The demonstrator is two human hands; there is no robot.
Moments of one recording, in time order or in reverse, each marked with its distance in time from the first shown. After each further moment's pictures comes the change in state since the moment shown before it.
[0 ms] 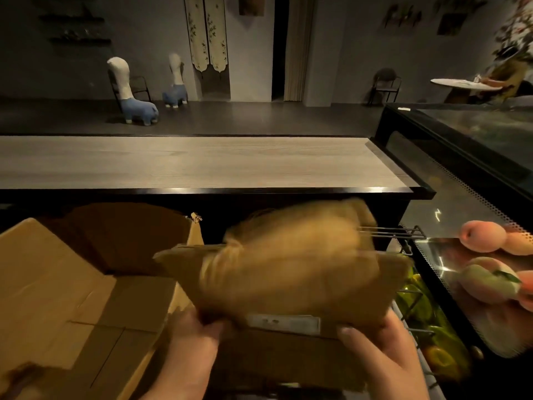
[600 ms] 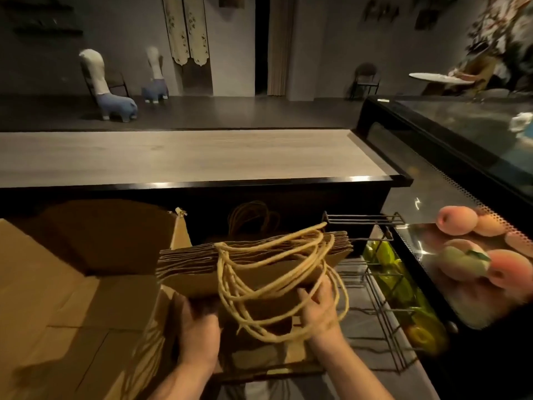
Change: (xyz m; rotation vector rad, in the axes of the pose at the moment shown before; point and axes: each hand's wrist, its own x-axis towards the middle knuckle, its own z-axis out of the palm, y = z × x) left_hand 0.004 -0.020 0.022 0.109 0.136 0.106; right_hand 0.064 0.069 0.023 -0.085 -0.043 -0.083
